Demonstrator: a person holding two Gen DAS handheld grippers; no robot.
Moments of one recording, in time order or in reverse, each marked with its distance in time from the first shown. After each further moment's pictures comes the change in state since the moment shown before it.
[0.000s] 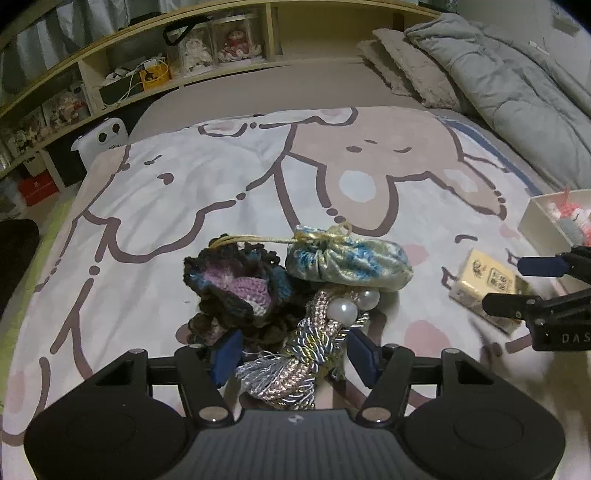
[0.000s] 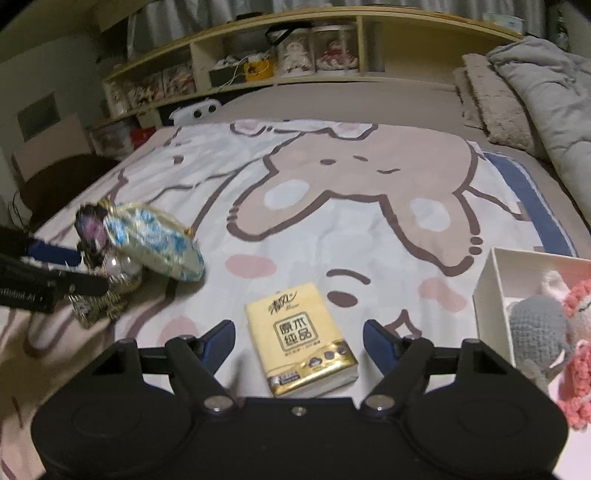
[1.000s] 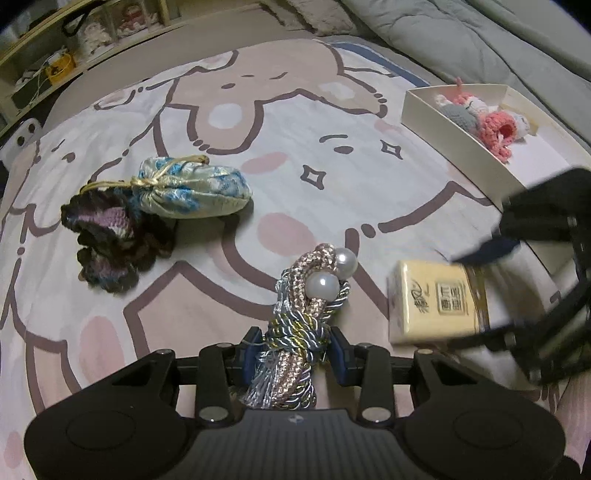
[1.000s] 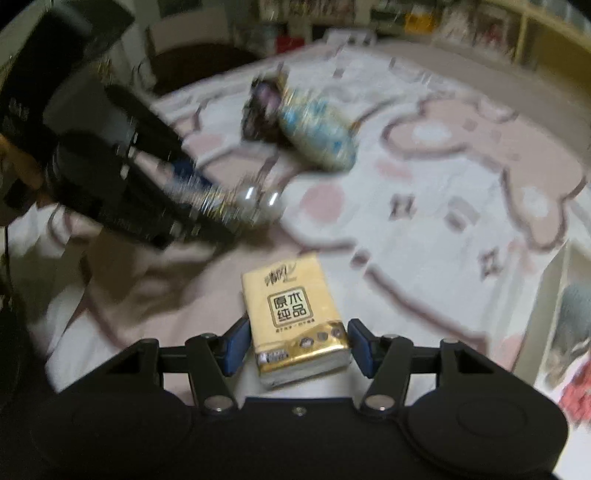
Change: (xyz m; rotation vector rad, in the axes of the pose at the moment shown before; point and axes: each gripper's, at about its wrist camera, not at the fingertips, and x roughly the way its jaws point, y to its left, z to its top) left arm -0.035 -0.076 -0.044 0.199 0.191 -0.166; right arm -0.067 0.030 -0.050 -0.390 0.301 0.336
